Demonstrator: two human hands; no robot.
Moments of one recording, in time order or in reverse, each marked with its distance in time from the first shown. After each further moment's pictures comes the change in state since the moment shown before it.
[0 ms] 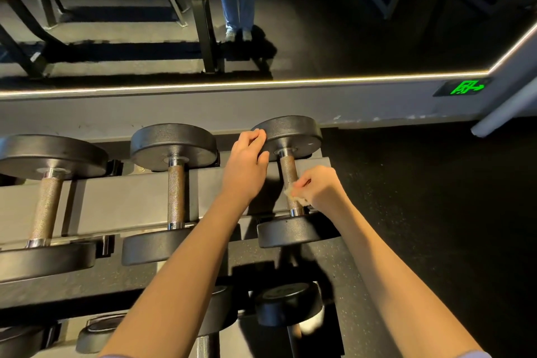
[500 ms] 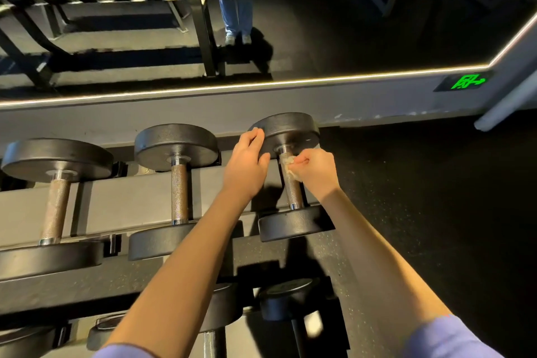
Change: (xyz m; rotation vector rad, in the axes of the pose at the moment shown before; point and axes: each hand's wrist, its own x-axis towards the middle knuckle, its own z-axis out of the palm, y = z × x) left_hand -0.003 0.003 -0.002 0.045 -0.096 -0.060; right_hand 0.013 -0.002 0.008 0.258 0.356 -0.100
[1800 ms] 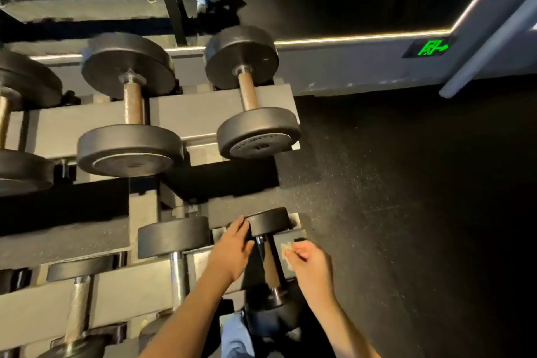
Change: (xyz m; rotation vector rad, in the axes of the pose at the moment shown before) left_hand -0.268 -0.075 0.148 0.146 -0.497 -0.131; right_hand -0.296 0.189 0.069 0.312 0.017 0.398
